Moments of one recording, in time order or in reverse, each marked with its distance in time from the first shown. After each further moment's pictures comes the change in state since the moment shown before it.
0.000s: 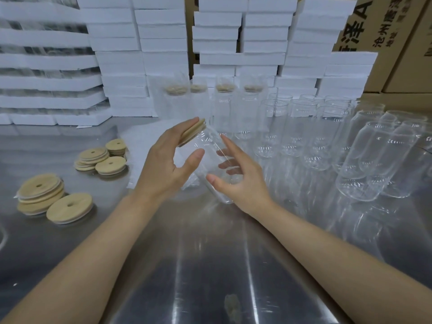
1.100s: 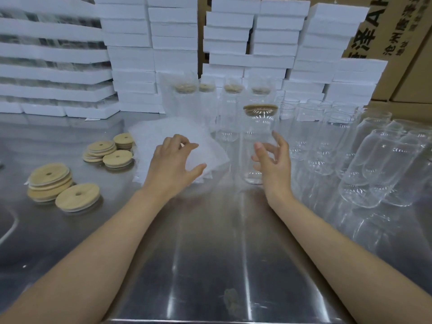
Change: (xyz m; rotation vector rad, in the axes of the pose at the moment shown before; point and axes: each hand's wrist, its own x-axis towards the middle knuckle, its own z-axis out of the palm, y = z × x) left_hand -0.006 -0.046 0.017 0.581 -0.151 -0.178; right_hand 0.022 0.019 -0.027 0.306 0.387 0.319
